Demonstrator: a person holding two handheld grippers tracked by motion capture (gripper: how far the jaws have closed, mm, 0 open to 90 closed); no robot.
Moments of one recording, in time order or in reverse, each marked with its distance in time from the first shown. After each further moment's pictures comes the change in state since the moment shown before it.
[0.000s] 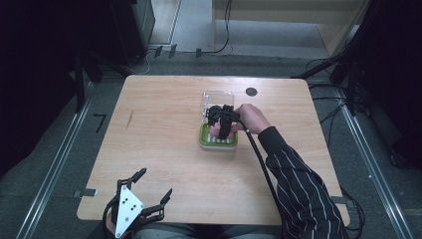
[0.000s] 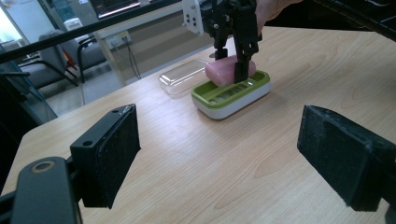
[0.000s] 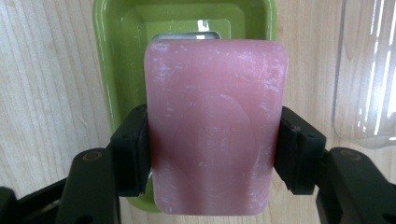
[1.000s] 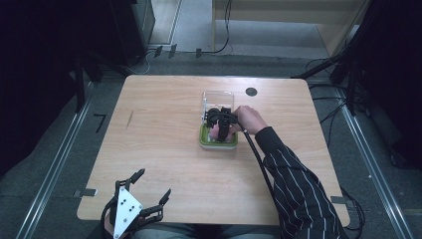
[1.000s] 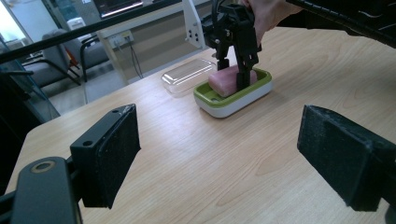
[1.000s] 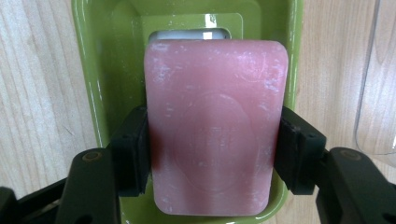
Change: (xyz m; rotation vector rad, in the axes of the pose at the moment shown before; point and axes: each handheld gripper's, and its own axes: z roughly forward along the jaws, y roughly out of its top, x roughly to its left) left arm 0.001 -0.001 -0.003 -0.002 0.009 -0.004; right arm -0.003 0.004 0.020 0.024 0.028 -0.018
